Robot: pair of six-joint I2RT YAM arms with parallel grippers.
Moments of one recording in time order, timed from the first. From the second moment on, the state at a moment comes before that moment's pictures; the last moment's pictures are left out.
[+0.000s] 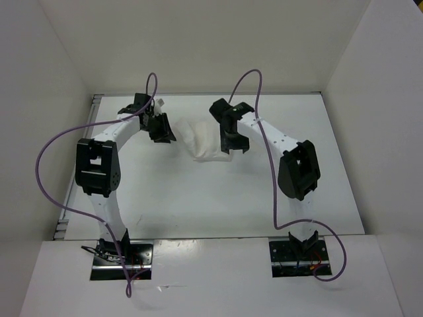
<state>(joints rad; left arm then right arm) -0.11 1.98 1.53 -0.59 0.41 -0.37 0.61 2.00 1.85 -1.16 0.35 0.58</state>
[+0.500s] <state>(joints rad) -0.11 1.95 1.53 -0.57 0.59 -0.39 0.56 2.02 1.77 -0.90 0.15 0.60</state>
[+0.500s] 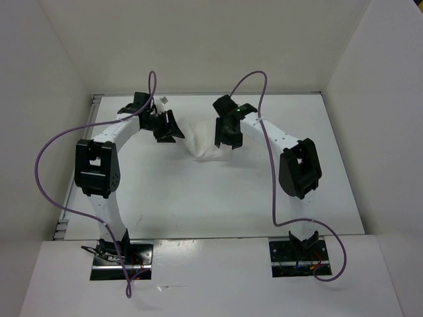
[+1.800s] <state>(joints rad) -0.24 1.99 1.72 -0.68 0.59 -0.45 0.54 1.84 1.50 -0.70 0.00 0.59</state>
